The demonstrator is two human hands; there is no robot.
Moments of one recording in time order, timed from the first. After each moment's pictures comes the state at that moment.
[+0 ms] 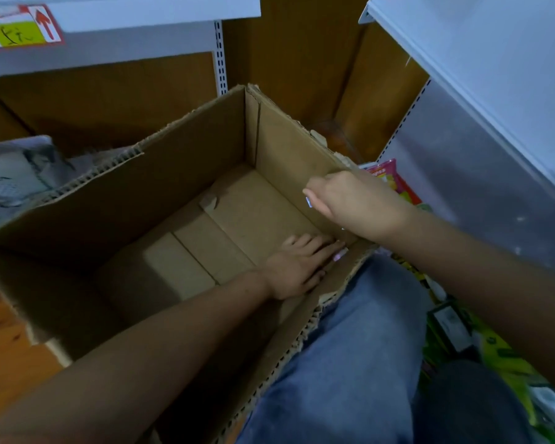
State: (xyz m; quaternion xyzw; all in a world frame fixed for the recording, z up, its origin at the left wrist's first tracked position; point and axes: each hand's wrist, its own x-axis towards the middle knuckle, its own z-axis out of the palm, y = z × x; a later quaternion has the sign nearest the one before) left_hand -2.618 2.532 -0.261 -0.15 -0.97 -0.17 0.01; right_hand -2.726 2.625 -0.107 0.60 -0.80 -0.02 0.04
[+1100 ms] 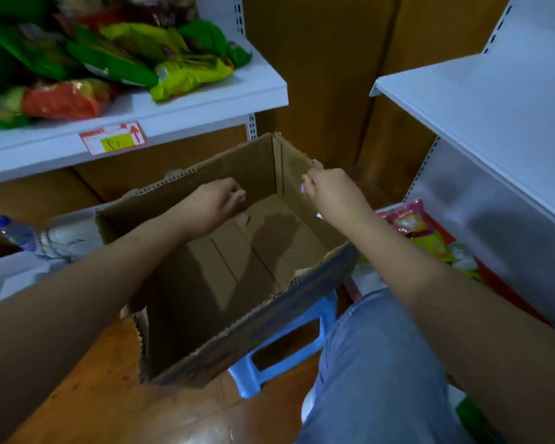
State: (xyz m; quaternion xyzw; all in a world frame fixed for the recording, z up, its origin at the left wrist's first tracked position) left_hand -2.596 2.336 -0.079 0.13 -0.97 -0.18 0.04; right_hand -2.742 2.530 -0.088 0.38 -0.90 0.23 0.00
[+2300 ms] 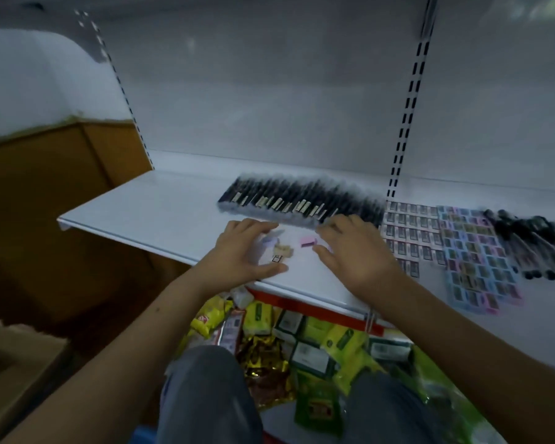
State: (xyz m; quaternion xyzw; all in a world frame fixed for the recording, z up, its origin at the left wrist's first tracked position) left_hand -2.752 2.785 -0.023 -0.33 -0.91 -0.25 0.06; right_hand -2.684 3.017 -0.011 0.09 -0.98 0.01 0.17
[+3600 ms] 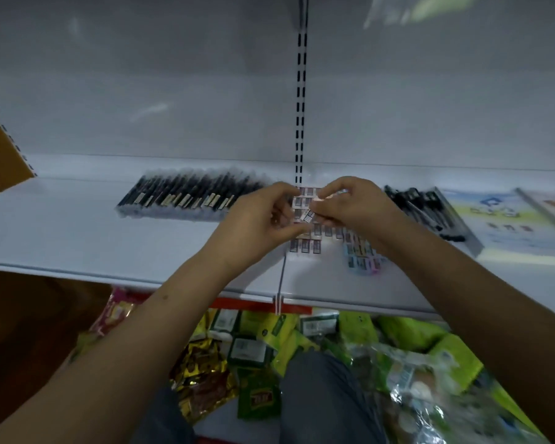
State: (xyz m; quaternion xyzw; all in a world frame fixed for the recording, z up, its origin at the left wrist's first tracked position) left_hand -2.697 2.941 0.021 -0.46 -0.80 -0.37 0.09; right_hand -2.620 3.115 0.041 -0.15 -0.80 0.56 0.15
